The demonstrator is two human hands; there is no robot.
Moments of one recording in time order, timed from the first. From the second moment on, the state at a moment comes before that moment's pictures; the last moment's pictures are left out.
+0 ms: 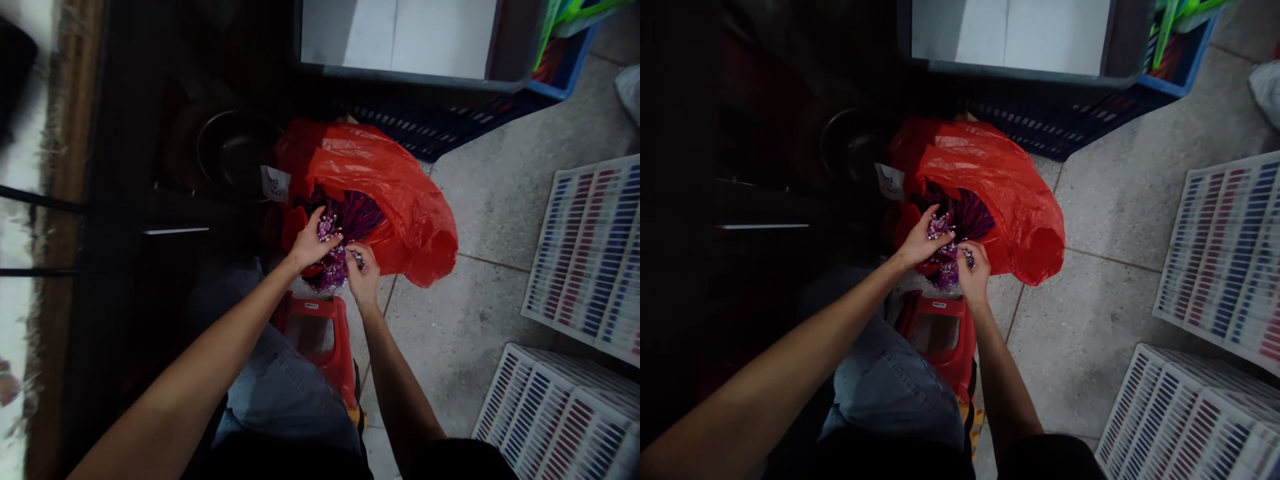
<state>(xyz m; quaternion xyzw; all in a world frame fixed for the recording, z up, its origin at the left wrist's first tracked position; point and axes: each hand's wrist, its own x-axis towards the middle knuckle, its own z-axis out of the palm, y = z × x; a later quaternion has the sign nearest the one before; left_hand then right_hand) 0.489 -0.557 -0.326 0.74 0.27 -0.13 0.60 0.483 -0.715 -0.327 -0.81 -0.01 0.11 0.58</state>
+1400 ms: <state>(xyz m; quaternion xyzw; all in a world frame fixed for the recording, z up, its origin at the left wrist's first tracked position) 0.489 -0.535 -0.325 0.38 0.37 -0.12 0.84 0.489 -0.692 -0.337 -0.76 0.06 0.09 0.64</state>
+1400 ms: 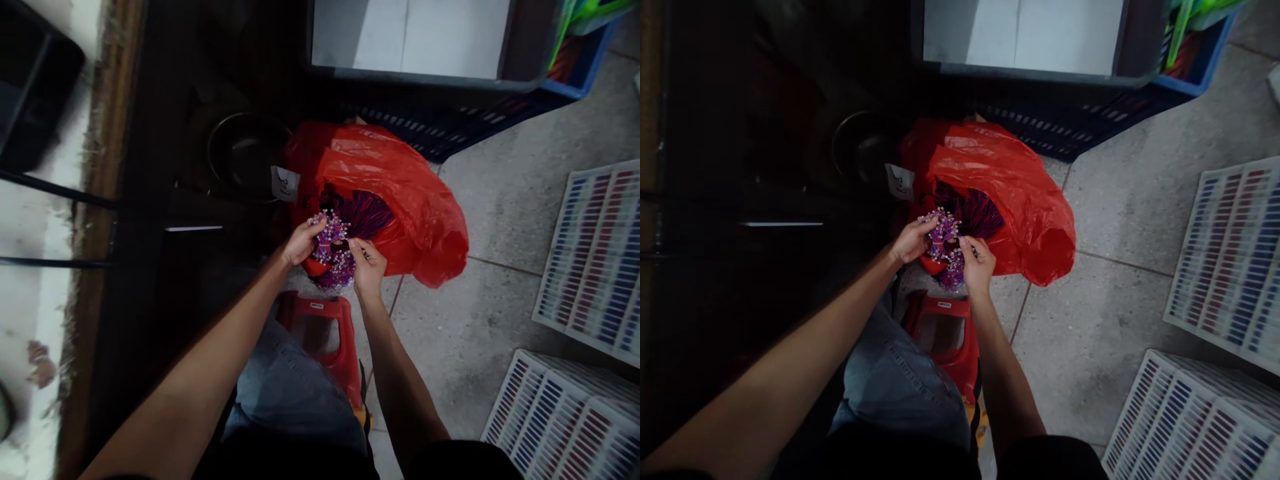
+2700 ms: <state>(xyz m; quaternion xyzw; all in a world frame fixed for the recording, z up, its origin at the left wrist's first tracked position) 0.483 -0.554 -0.314 0.72 0.41 -0.11 0.55 0.488 -0.692 -0.339 -0.75 0.00 0.19 0.63</state>
